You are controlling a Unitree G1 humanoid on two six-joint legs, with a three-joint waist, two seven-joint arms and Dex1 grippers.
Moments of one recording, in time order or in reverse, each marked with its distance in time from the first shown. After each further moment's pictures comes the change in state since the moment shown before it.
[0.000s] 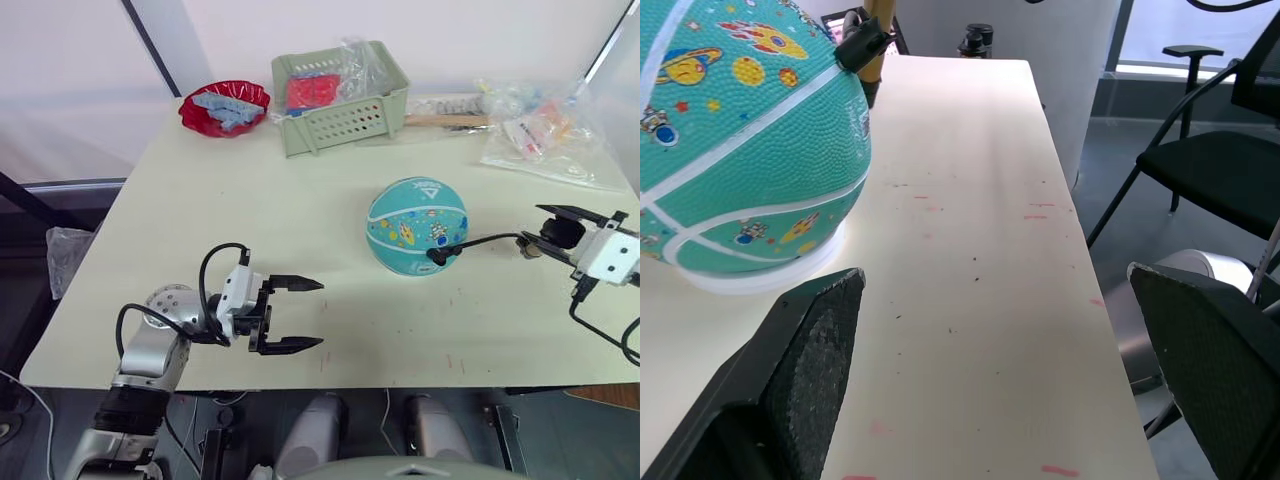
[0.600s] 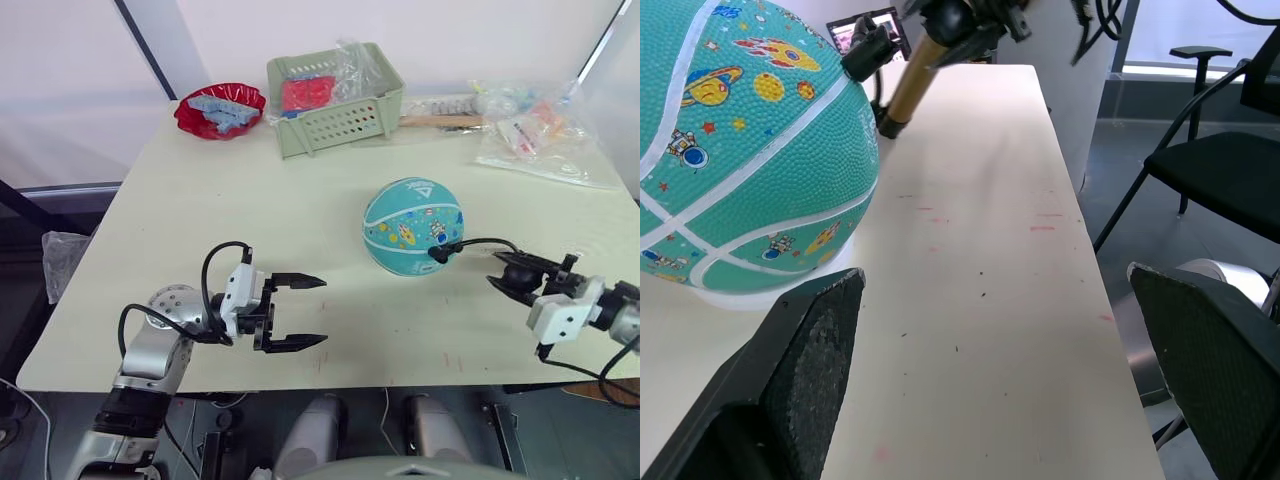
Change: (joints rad) left arm -0.003 -0.003 -0.007 -0.019 0.000 0.013 0.033; right arm 0.132 0.024 0.165 0.015 -0.175 -0.347 -0.163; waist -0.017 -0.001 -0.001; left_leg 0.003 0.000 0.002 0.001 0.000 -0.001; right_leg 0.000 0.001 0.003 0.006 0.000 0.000
